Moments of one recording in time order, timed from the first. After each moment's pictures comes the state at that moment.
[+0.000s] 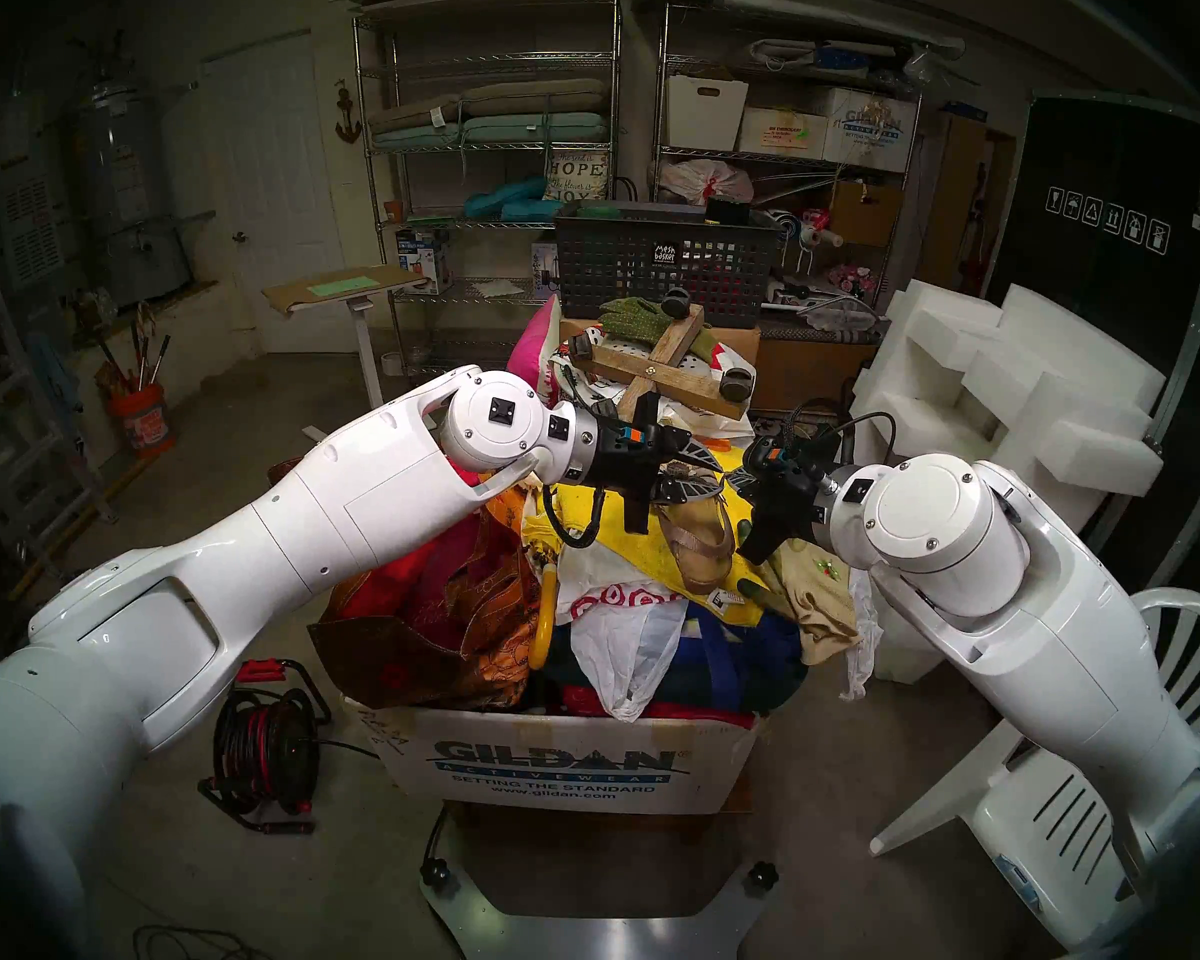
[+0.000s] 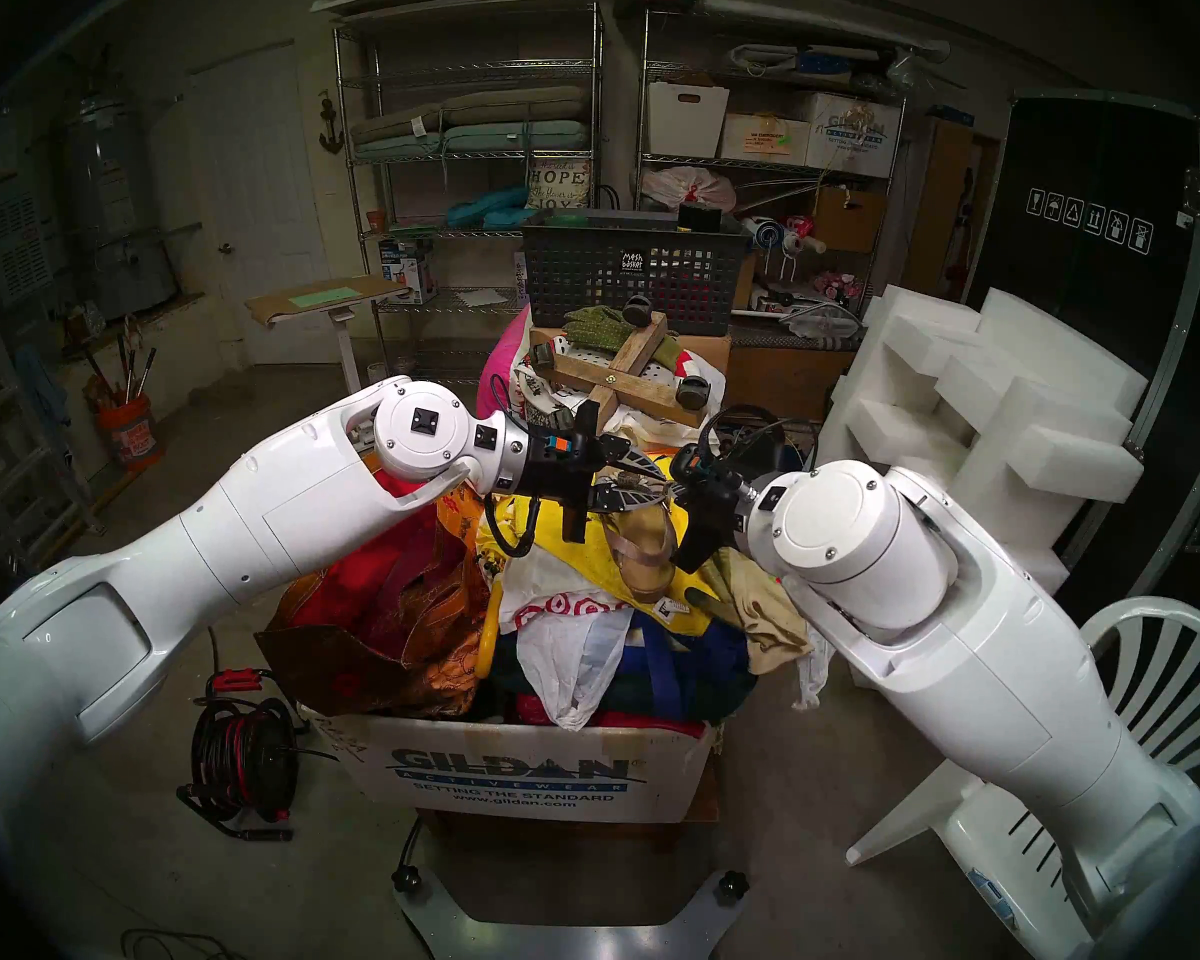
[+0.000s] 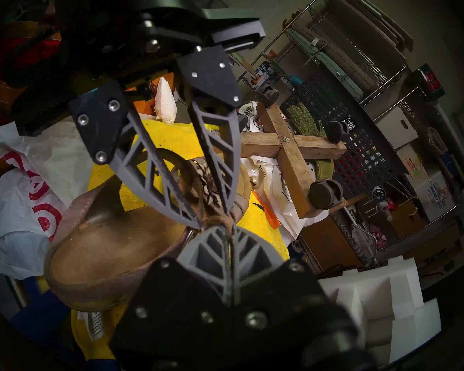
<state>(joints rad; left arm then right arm) 0.58 -1.07 -0.55 -1.39 -0.18 -0.13 -0.75 -1.23 -0.73 1.11 -2.17 0.02 0.84 0.32</state>
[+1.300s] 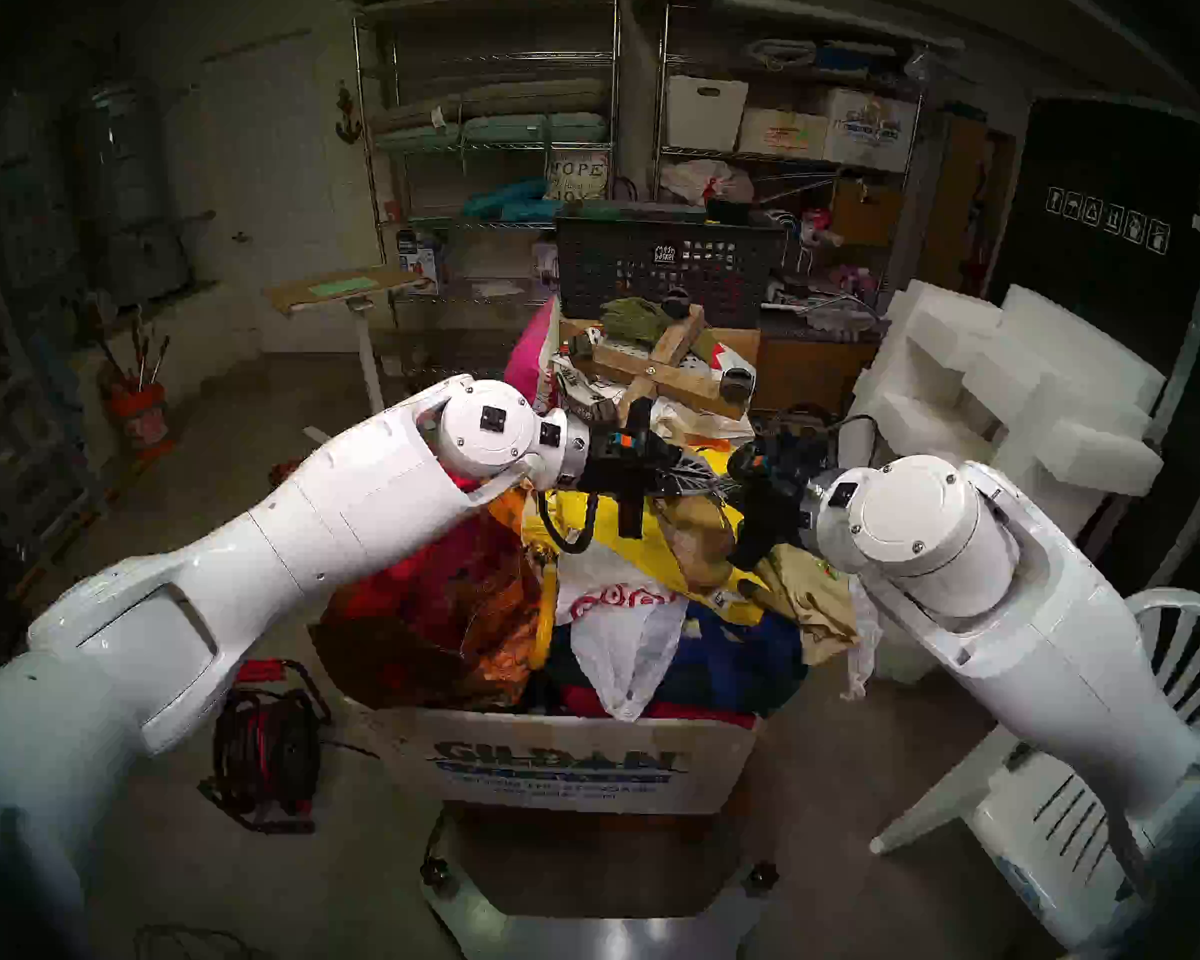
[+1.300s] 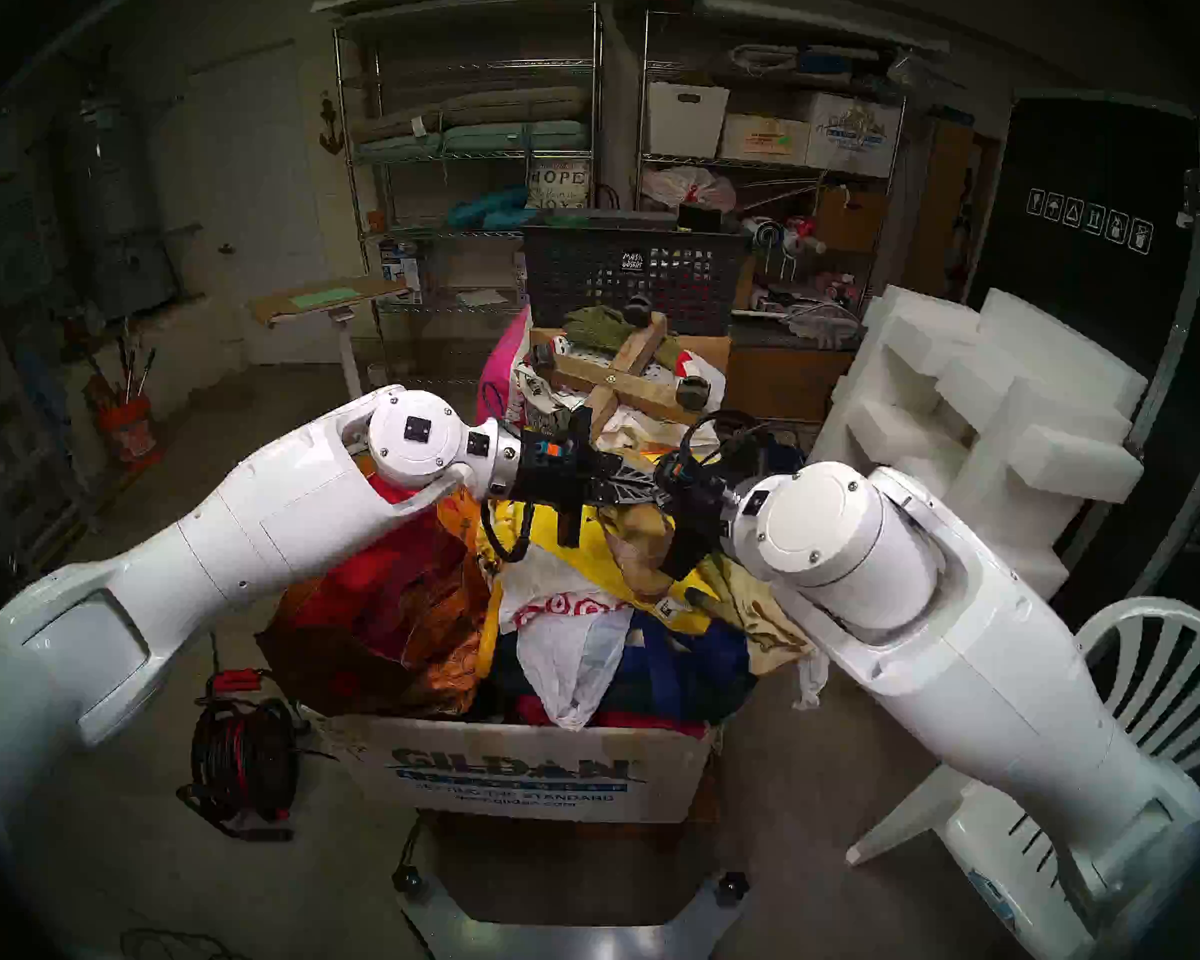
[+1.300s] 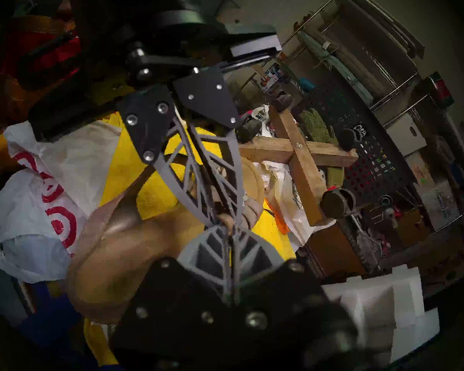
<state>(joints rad) 0.60 -1.06 -0.55 -1.38 -0.20 -0.17 -0.75 -1.20 -0.74 1.07 -2.17 -0.01 0.87 0.37</state>
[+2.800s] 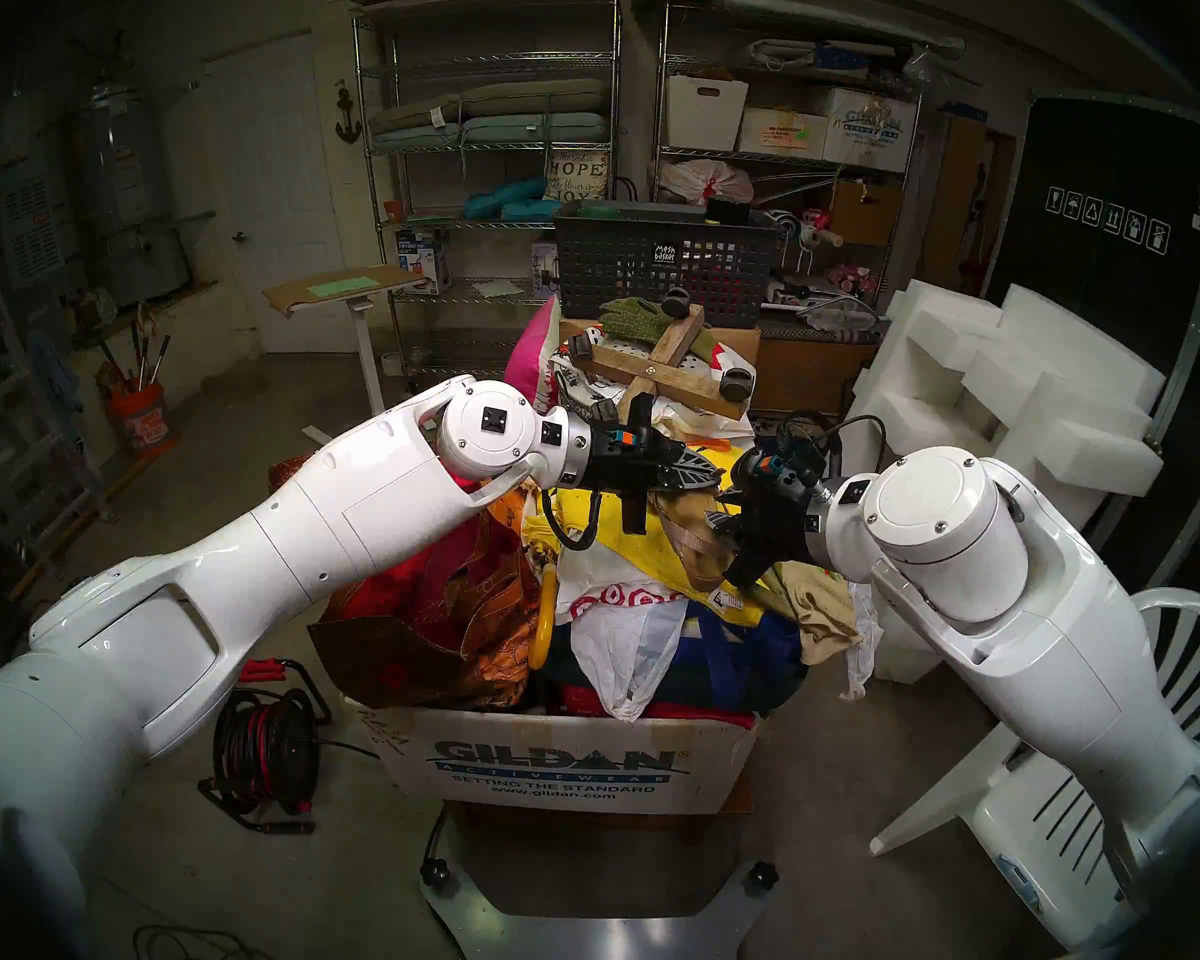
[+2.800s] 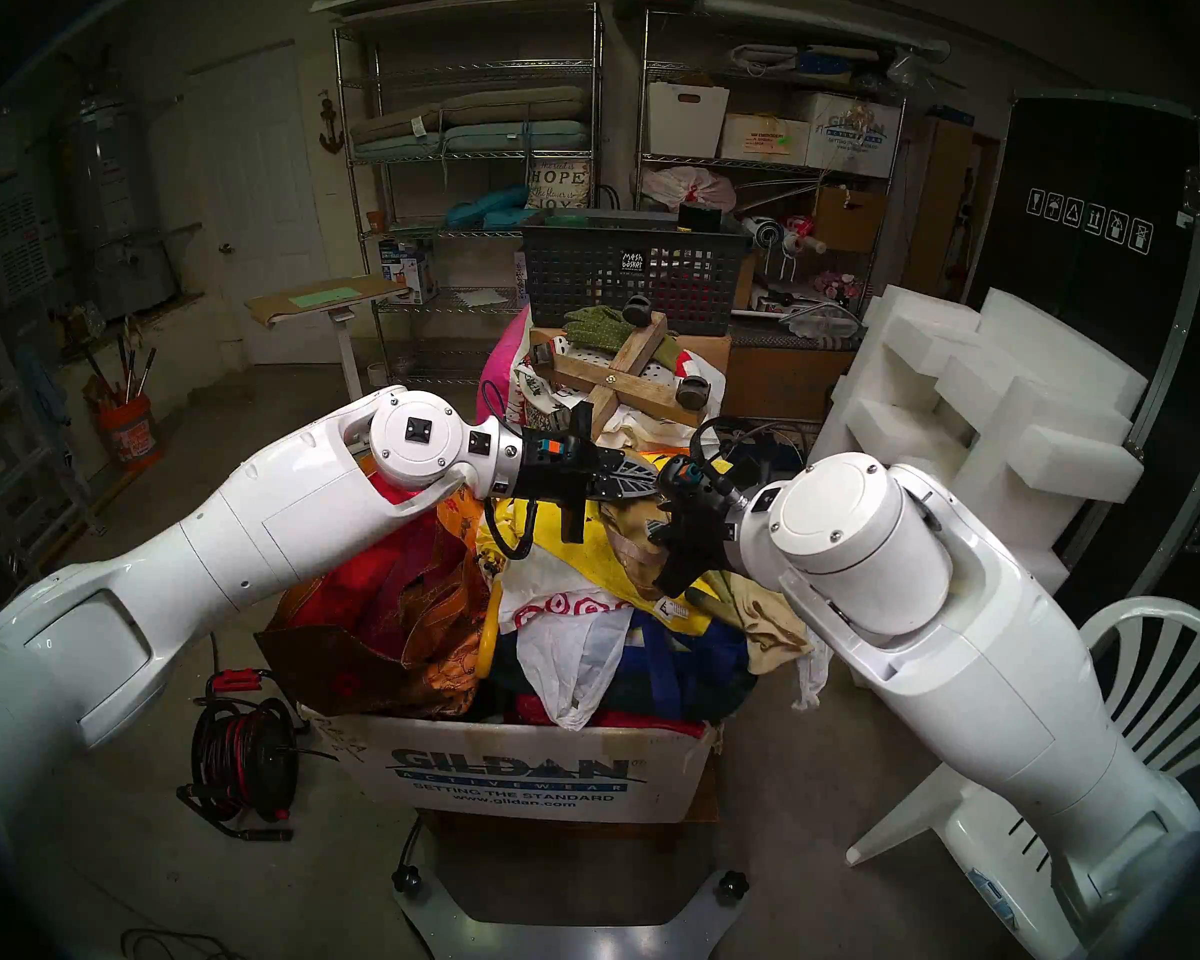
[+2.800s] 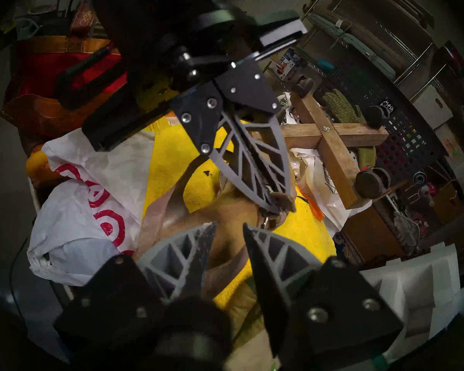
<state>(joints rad) 0.60 -1.06 -0.56 -1.38 -0.20 -0.18 -0.73 -1.23 -0.78 1.11 -2.18 0.08 0.96 0.40</state>
